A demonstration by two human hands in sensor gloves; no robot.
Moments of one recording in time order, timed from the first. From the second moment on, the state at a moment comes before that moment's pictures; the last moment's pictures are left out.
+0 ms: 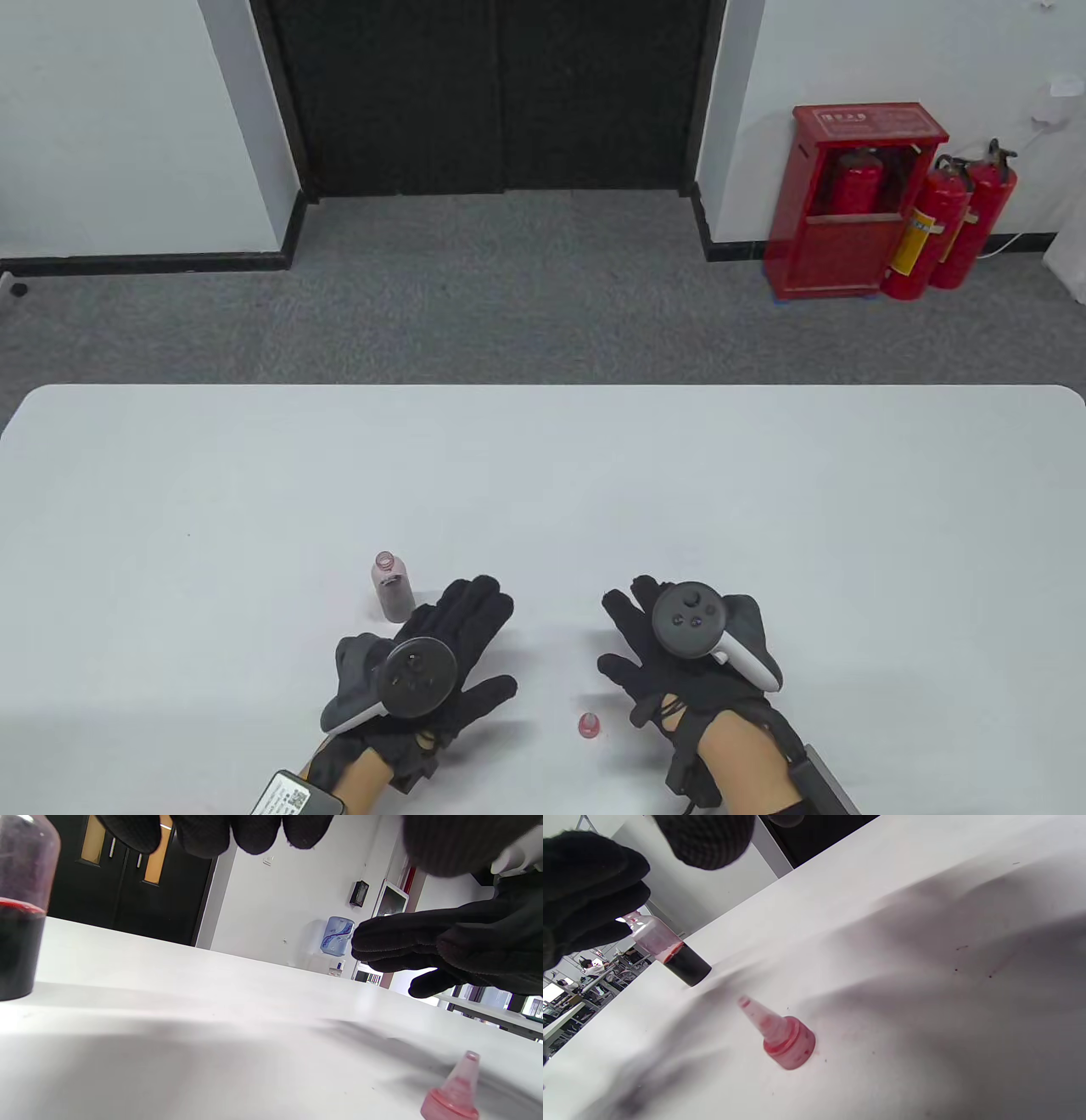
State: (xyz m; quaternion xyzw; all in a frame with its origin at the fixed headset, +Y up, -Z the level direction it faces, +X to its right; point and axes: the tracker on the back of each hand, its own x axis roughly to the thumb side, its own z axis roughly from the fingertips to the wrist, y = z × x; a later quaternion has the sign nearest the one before) left_hand -0.162 -0.709 -0.309 0.05 -0.25 0.15 0.96; right_hand 0.128 -0.734 -0.332 0.11 0.19 0.93 0.28
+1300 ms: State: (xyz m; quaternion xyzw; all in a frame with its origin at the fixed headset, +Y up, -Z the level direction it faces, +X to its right) left_hand -0.164 -0.690 -0.297 0.11 -0.28 0.23 0.93; right_hand 0.124 -0.745 -0.331 0.12 0.23 0.92 0.29
